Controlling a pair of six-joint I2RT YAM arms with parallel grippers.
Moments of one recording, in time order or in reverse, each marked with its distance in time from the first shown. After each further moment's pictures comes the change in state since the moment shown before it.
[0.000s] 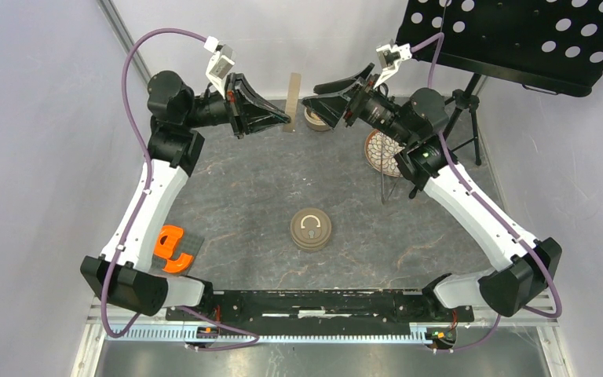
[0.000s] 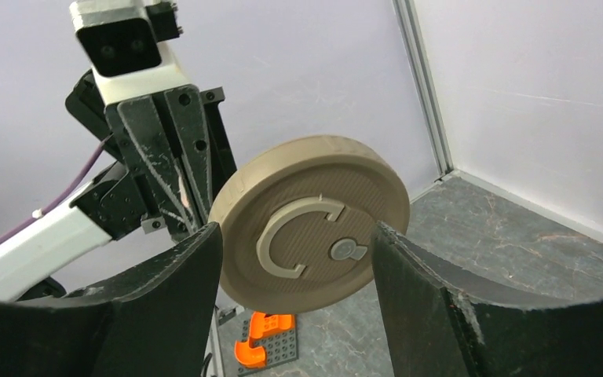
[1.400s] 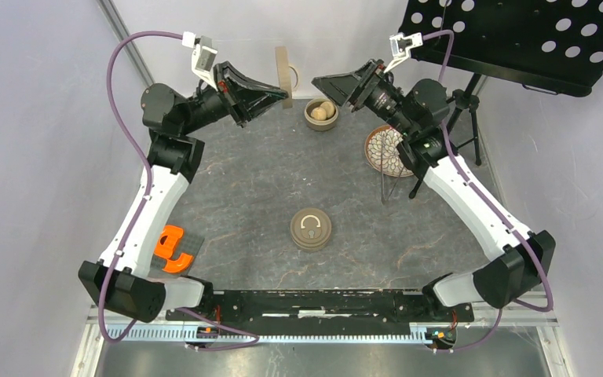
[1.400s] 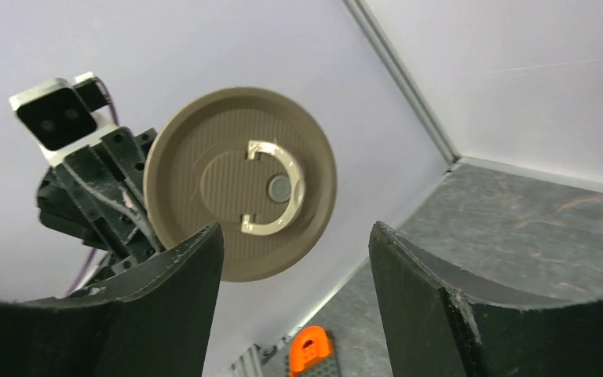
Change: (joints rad) left arm -0.018 -0.043 -0.066 0.218 -0.264 -0.104; right arm -0.079 0.047 0.034 -0.027 0.082 0.191
